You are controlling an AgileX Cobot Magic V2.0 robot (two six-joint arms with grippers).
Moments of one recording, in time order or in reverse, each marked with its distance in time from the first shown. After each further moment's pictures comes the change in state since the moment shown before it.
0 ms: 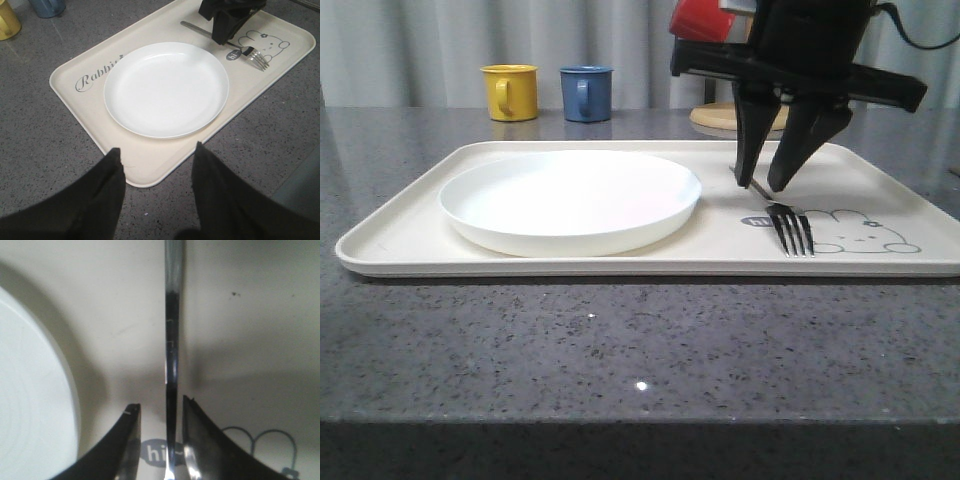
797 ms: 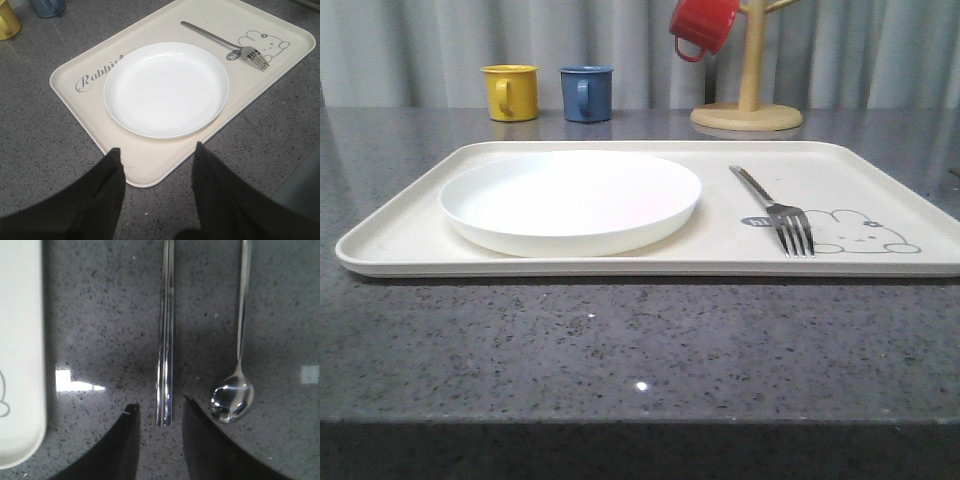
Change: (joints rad) left arm 0.000 0.000 0.000 0.000 0.000 0.000; right arm -0.354 -0.352 0.227 -0.185 0.191 -0.319
